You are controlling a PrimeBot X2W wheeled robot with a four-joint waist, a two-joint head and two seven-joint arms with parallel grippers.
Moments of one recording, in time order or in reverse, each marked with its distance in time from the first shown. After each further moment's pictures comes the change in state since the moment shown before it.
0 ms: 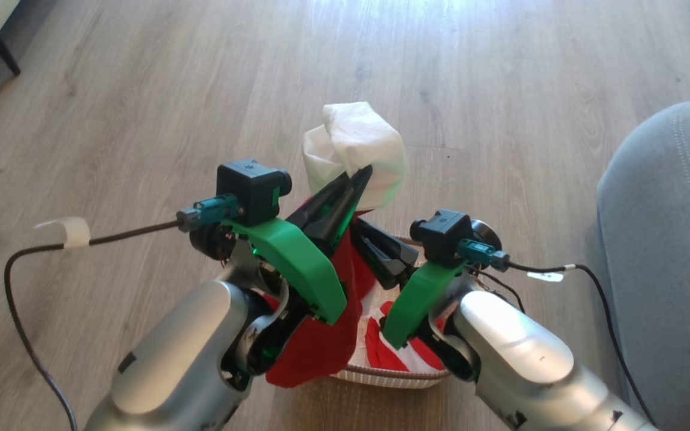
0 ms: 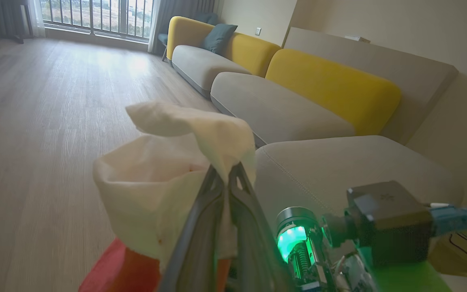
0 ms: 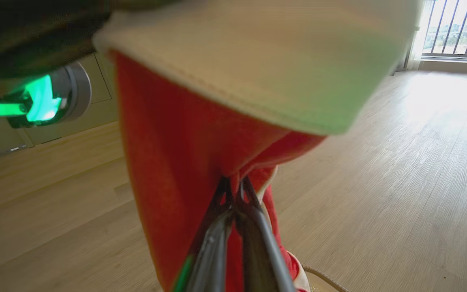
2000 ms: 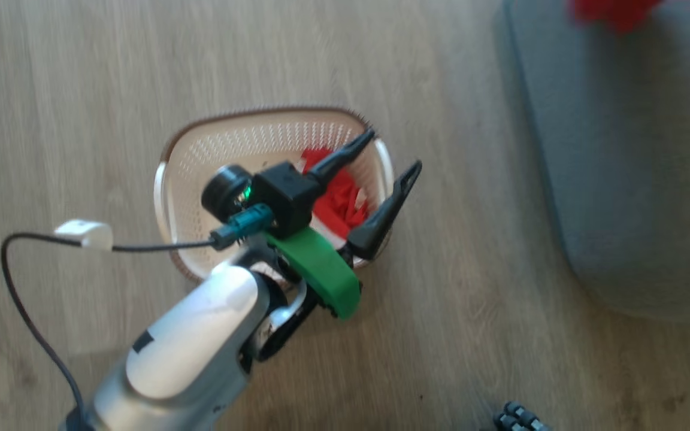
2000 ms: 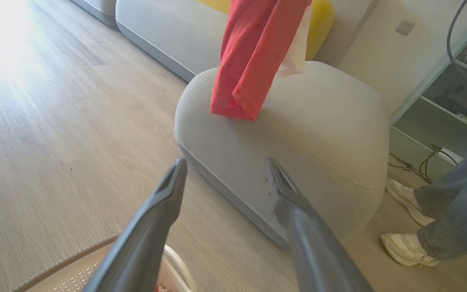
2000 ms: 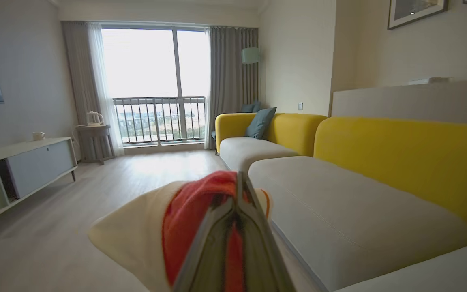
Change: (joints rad) left arm -0.107 0.024 -0.110 0.049 0.170 -0.061 -0.151; right arm -0.640 -0.188 -1.067 -0.197 -0.297 0.000 0.376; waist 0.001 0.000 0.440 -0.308
